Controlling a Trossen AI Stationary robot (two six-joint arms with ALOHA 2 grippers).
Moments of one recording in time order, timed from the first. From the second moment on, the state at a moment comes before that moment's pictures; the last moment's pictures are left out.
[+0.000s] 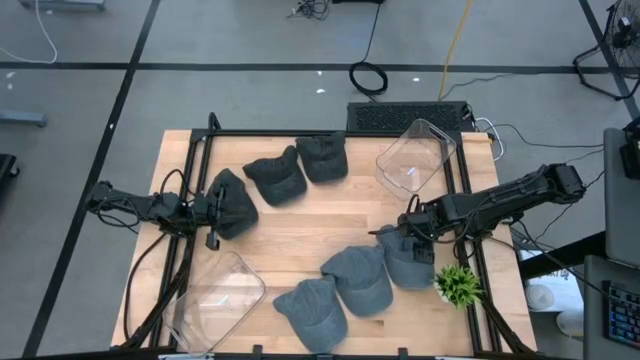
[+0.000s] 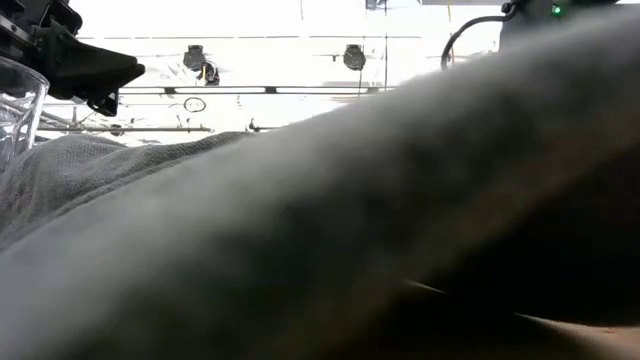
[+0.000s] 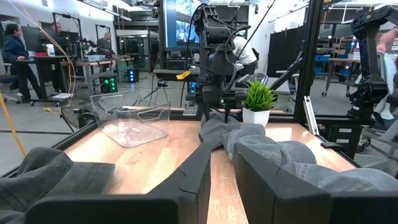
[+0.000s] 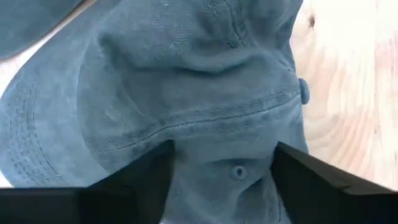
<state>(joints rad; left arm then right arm) -0.27 0.01 0.01 0.08 -0.26 0.00 0.17 1.17 0.64 -0.94 -0.08 0.41</state>
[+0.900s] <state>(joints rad) -0.27 0.01 0.01 0.08 -0.26 0.00 0.17 1.15 0.70 -0.95 -0.08 0.36</state>
